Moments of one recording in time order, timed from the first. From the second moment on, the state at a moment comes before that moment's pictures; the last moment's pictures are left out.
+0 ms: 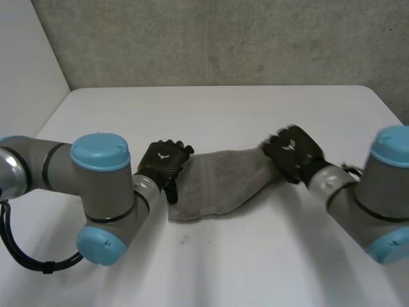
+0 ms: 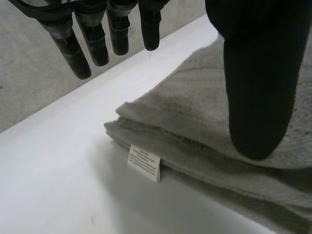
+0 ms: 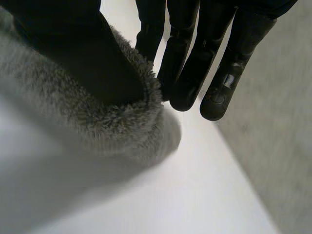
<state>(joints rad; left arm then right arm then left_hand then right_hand) 4.14 -2.22 -1.39 3.31 -1.58 3.36 1.90 -1.12 1.63 -0.31 1.23 2.41 0.23 0.23 0.23 0.23 0.06 0.91 1.16 1.18 1.19 0.97</state>
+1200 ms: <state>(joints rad) 4.13 -2.22 -1.23 3.18 -1.54 3.11 2.03 -1.06 1.25 0.15 1.24 3.14 0.29 0.29 0.29 0.29 0.12 0.21 0.23 0.21 0.23 0.06</state>
